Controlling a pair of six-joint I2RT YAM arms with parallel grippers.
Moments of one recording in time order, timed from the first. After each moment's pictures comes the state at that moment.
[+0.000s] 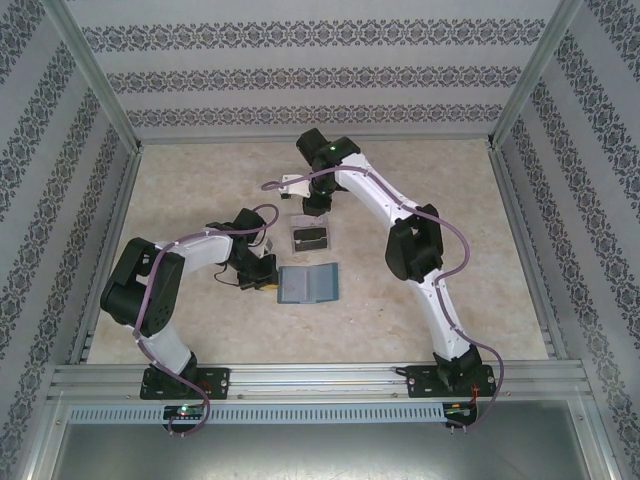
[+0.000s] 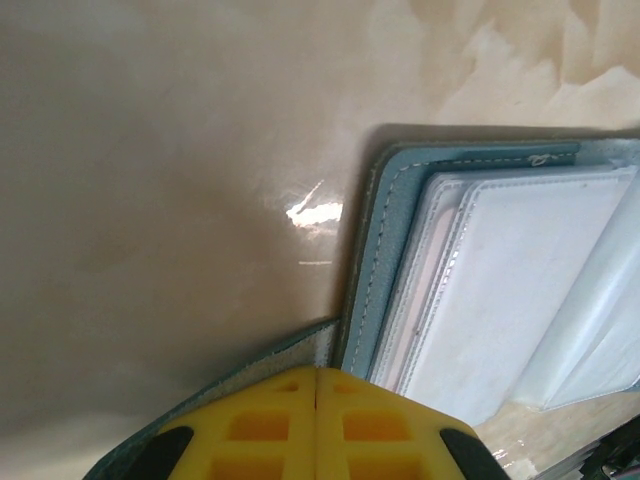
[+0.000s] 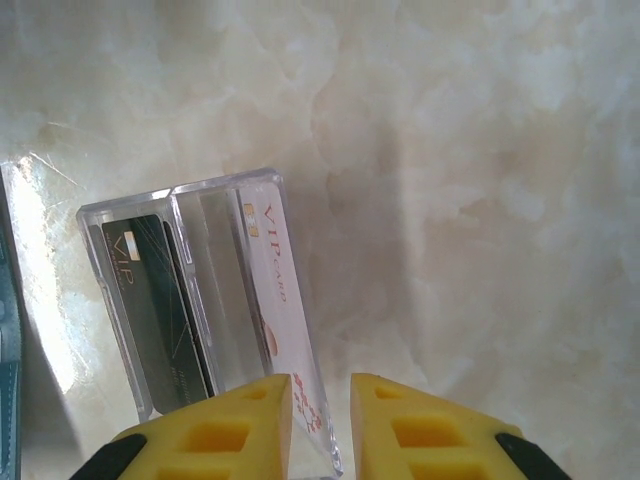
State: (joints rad) left arm -0.36 1.70 0.92 -0.62 0.48 -0.56; right arm 0.57 2.39 2.34 -1.23 -0.19 -0.88
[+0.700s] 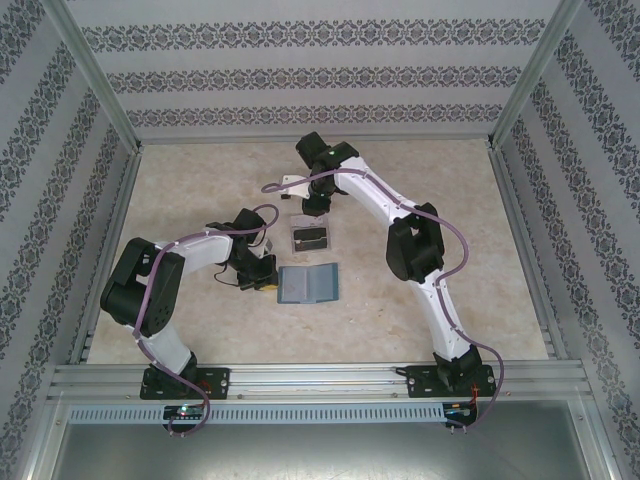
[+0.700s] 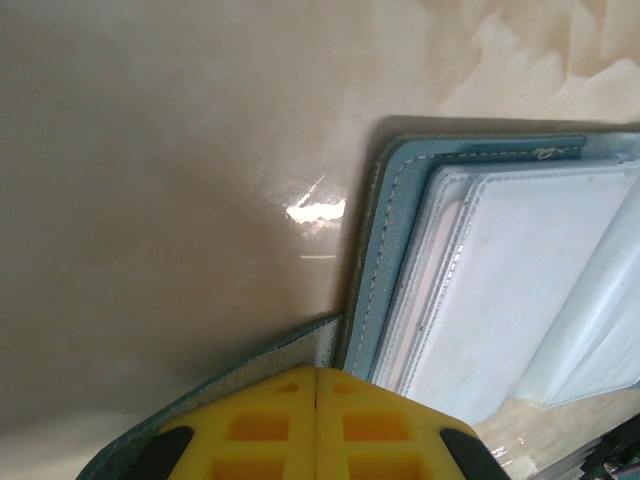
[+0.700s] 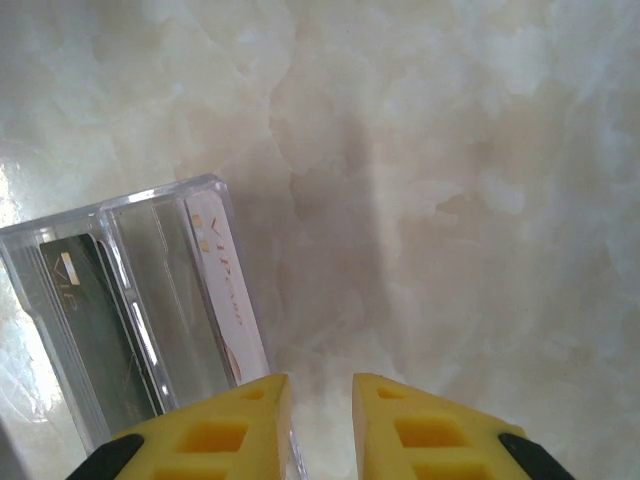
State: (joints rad) left arm -0.36 1.70 0.92 -0.63 0.48 -0.55; right arm 0.57 2.37 2.25 -1.12 -0.15 -0.83
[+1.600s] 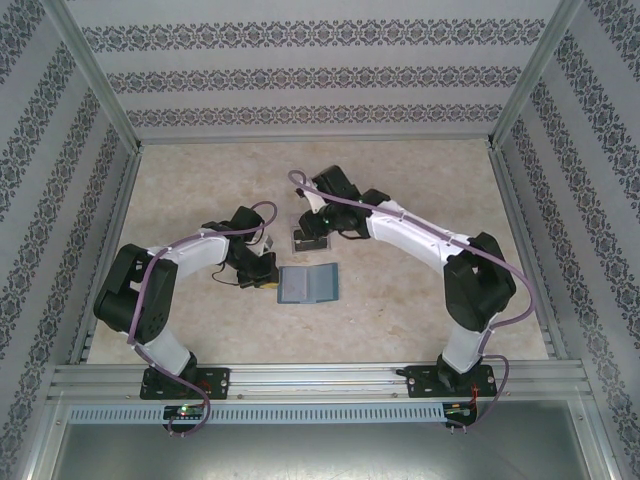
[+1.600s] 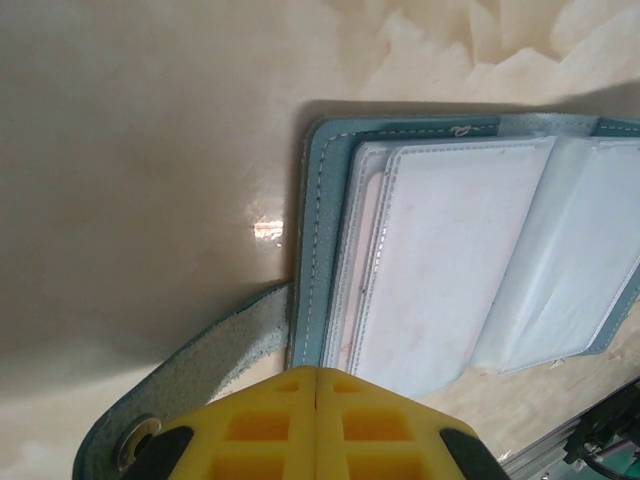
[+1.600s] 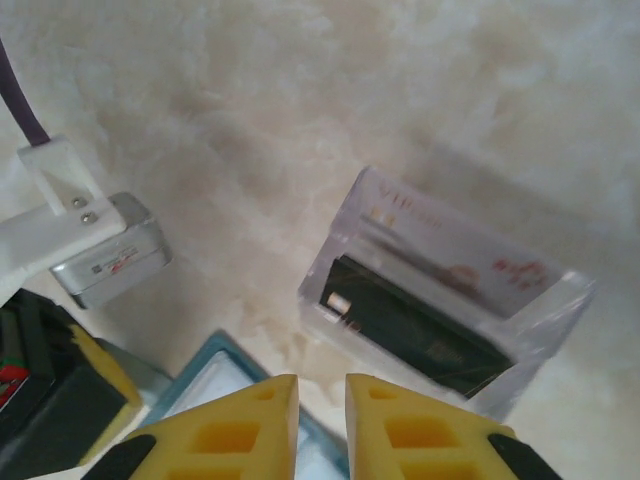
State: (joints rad) left arm -0.36 1.65 0.92 -0.64 0.49 -0.53; right arm 0.69 1.77 1.38 -0.50 -0.17 0.20
